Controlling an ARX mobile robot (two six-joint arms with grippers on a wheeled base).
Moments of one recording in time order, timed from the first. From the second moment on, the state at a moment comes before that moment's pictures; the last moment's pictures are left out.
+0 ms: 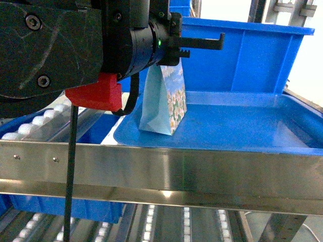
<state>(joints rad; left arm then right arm) -0.53 1.86 1.04 0.68 -0.36 -0.03 -0.01 0.59 0.33 0.39 -0.24 0.09</state>
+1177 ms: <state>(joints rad) -0.37 1.25 0.56 0.91 -0.32 0.15 -0.01 0.59 0.33 0.39 -0.24 0.09</state>
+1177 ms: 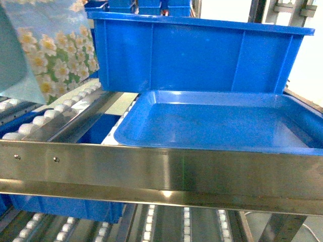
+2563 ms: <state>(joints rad) -0.19 0.92 0.31 0.88 -0.23 0.16 -0.01 0.59 0.33 0.39 -0.24 0.09</state>
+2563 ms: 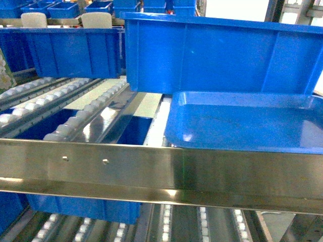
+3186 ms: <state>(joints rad) -0.19 0.92 0.31 0.88 -0.23 0.16 -0.01 0.59 0.33 0.40 -0.24 0.09</state>
